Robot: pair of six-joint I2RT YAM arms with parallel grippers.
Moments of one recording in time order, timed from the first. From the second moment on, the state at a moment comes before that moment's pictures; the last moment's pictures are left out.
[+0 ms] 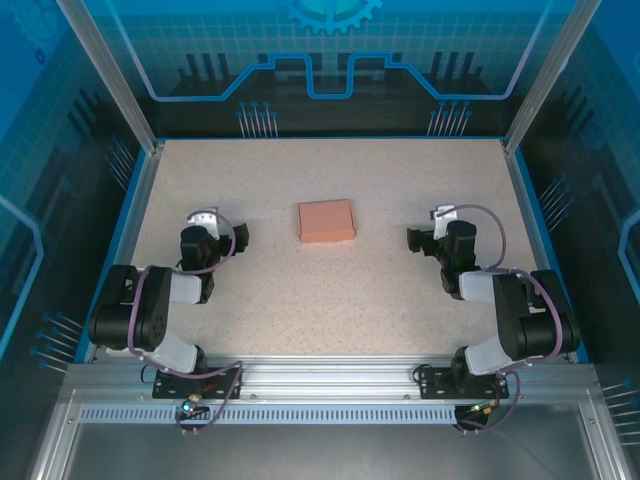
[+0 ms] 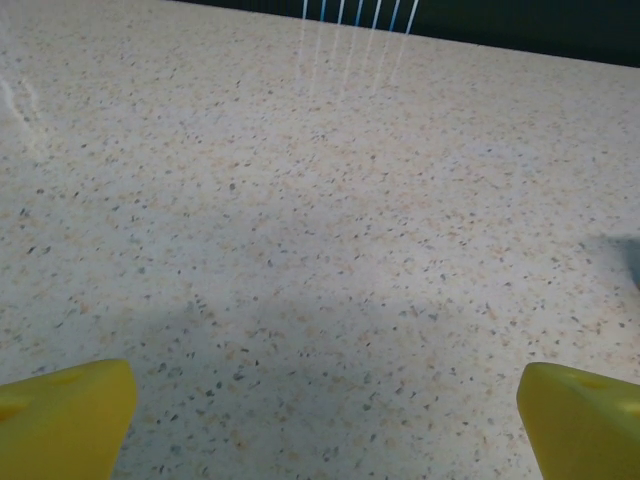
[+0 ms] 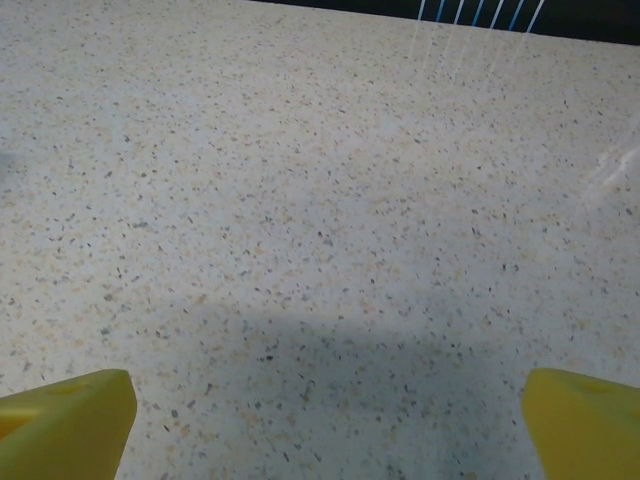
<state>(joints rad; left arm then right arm) 0.03 1.55 0.36 0.80 0.03 -0.14 0.06 1.49 0.42 0.61 0.02 -0.06</state>
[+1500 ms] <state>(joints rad) 0.02 1.55 0.36 0.82 0.04 -0.13 0.06 1.49 0.42 0.64 -0.01 -0.06</state>
